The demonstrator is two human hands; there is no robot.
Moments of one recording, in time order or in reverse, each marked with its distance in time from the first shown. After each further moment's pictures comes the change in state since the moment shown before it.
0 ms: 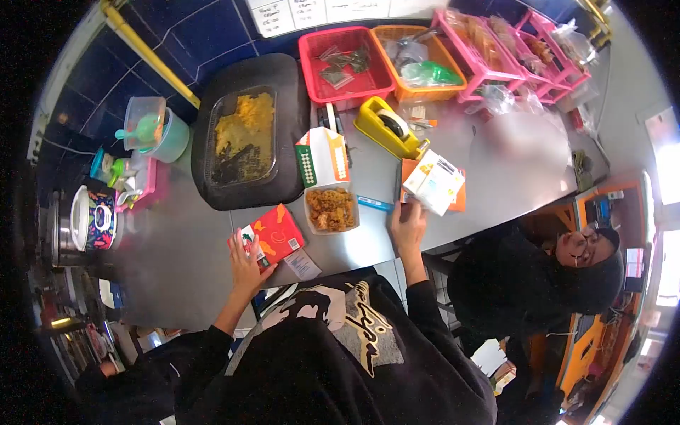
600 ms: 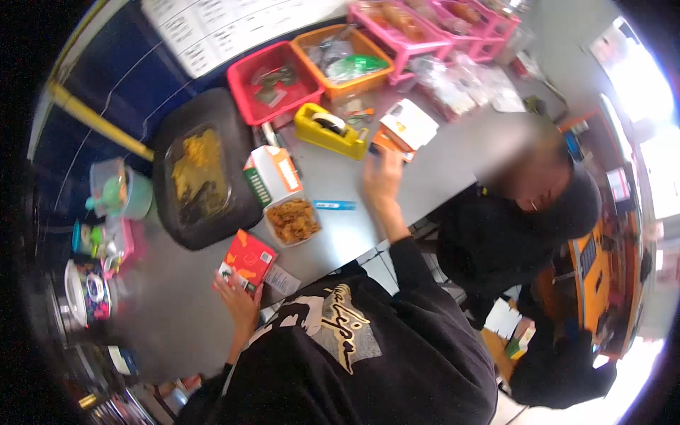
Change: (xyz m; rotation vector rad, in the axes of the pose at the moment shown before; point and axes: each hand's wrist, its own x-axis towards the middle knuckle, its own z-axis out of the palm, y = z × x) left_hand -0.012 0.021 0.019 -0.022 0.019 -0.129; right_hand 0.086 0.016 -0.019 -0.142 0.356 -0.070
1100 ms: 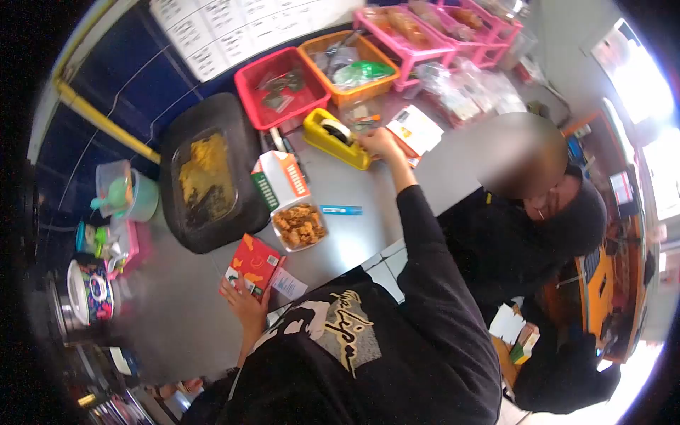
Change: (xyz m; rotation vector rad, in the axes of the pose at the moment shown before) left_hand -0.004 0.011 -0.003 0.068 -0.009 -0.177; right_hand 0.089 0.040 0.063 0.206 -1.017 0.659
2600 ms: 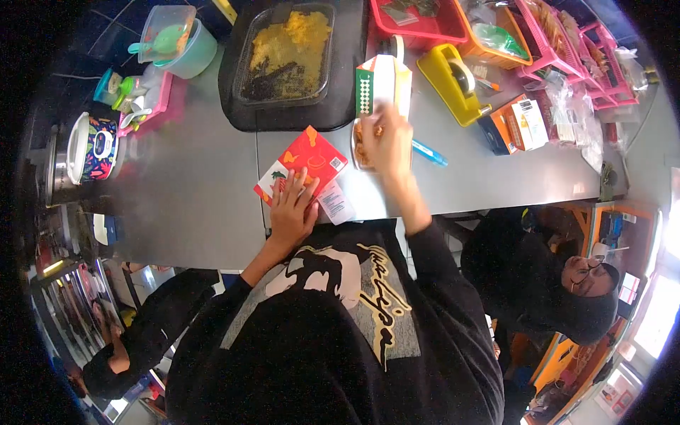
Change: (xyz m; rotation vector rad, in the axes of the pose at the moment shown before) left_hand 0.004 0.009 -0.012 -0.198 0.068 0.335; right_hand -0.181 -0.109 0.181 0.039 0.322 -0.710
